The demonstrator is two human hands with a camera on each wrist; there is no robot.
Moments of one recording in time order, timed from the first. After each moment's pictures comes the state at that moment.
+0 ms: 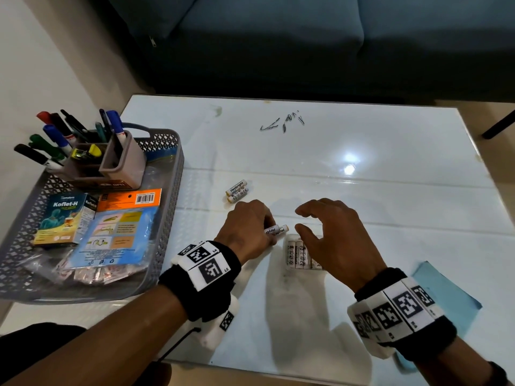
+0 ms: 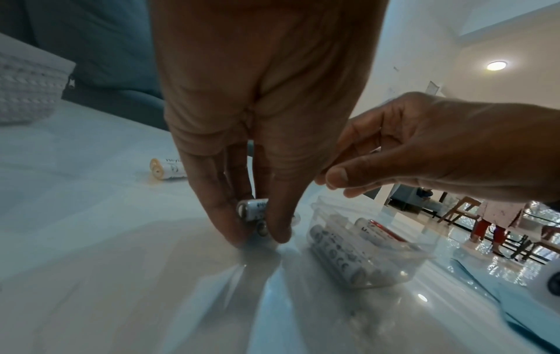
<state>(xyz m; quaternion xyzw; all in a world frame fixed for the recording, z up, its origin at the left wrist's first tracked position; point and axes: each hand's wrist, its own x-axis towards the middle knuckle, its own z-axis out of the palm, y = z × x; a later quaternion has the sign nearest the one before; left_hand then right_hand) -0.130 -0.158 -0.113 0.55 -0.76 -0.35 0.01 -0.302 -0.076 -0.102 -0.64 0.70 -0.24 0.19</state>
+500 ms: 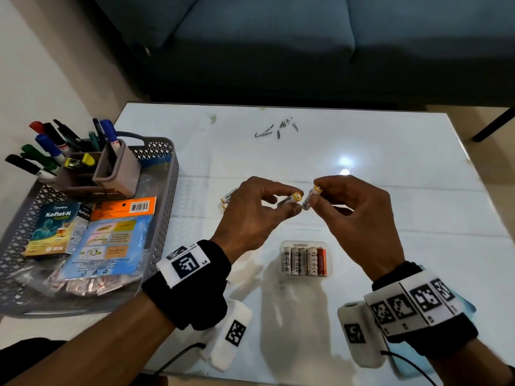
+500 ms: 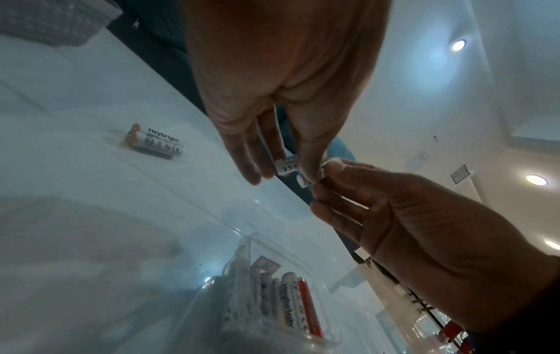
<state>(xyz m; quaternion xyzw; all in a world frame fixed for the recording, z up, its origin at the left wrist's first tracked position) -0.149 -0.159 -0.068 0.47 -0.68 -0.49 0.27 -0.317 -0.084 -0.062 -0.46 0.67 -0.50 0.29</state>
